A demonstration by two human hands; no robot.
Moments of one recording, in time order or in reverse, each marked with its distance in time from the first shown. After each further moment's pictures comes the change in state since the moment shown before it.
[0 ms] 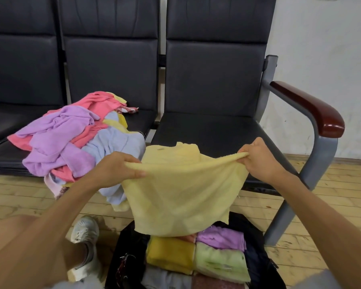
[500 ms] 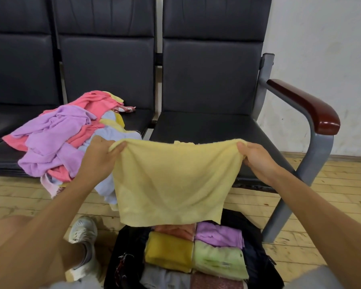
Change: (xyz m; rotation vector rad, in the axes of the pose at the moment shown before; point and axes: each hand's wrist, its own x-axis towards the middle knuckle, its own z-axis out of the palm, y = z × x) left_hand 0.004 -0.004 -0.009 -0.061 0.483 0.025; right_hand -0.002 -0.003 0.003 0.857 -0.101 0.287
